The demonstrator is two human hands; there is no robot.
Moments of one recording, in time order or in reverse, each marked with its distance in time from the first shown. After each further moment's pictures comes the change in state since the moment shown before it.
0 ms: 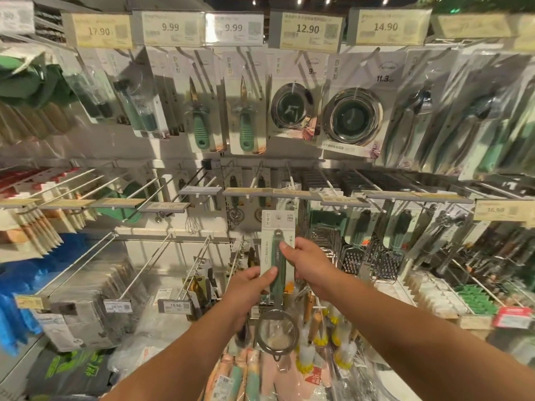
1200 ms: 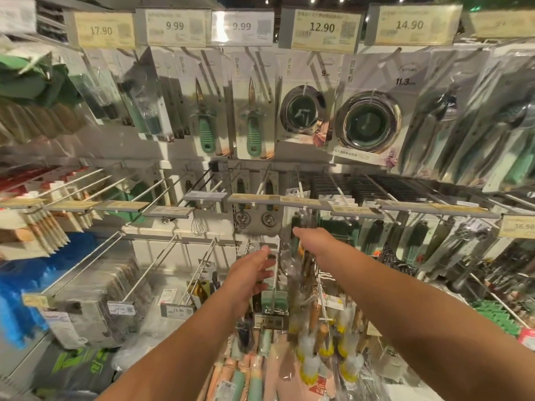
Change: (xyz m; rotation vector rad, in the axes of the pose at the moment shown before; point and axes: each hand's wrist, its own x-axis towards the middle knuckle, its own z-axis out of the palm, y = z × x) left_hand 0.026 0.040 -0.003 -0.114 0.070 -0.077; right_hand 0.073 -0.037 -0.018 -0.026 0.136 0.225
